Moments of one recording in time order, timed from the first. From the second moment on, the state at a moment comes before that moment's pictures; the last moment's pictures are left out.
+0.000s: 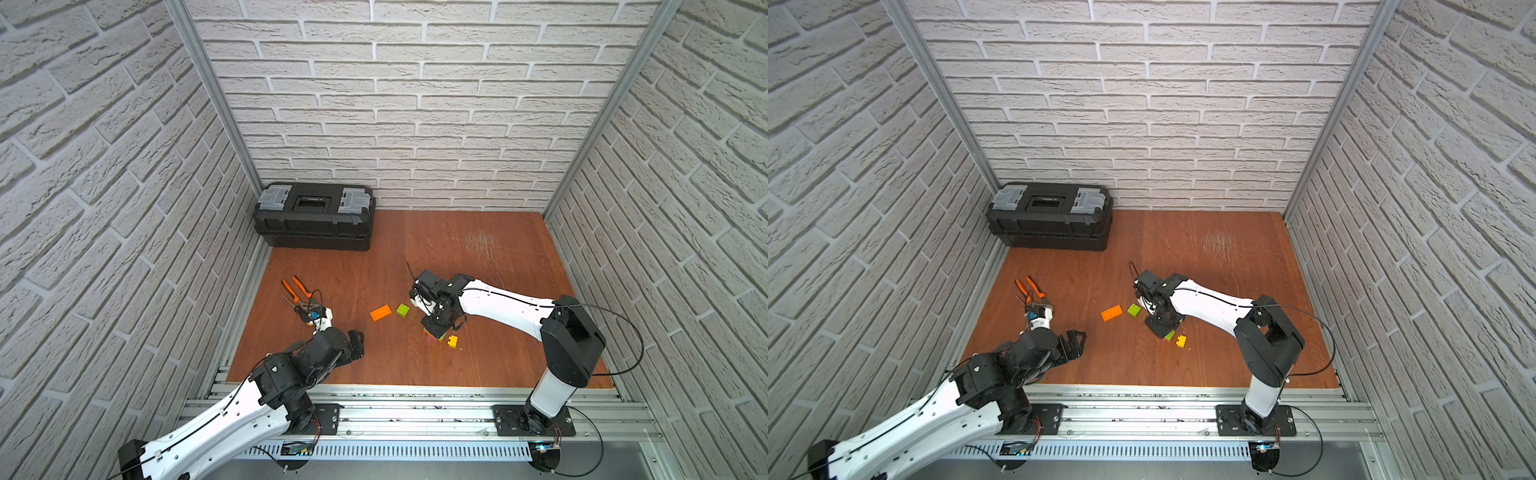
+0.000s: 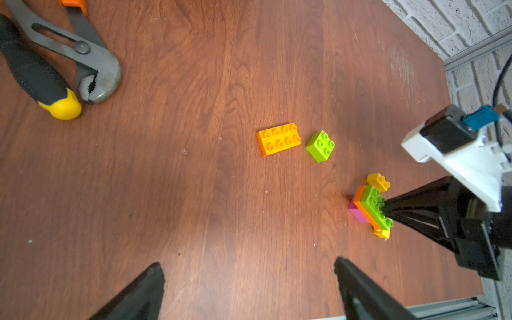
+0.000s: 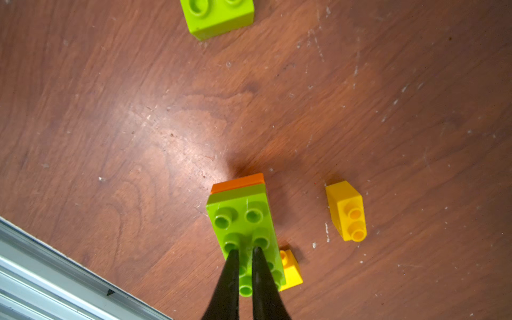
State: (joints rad) left arm -0.93 0.54 0.50 -0.82 -0.33 -1.04; right arm 0.74 1.74 1.22 -0.95 0.02 0.07
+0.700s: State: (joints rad) left arm -0.93 0.58 0.50 -0.82 -0.33 -1.04; right arm 0.73 1.73 1.21 -0.94 0.05 0.08
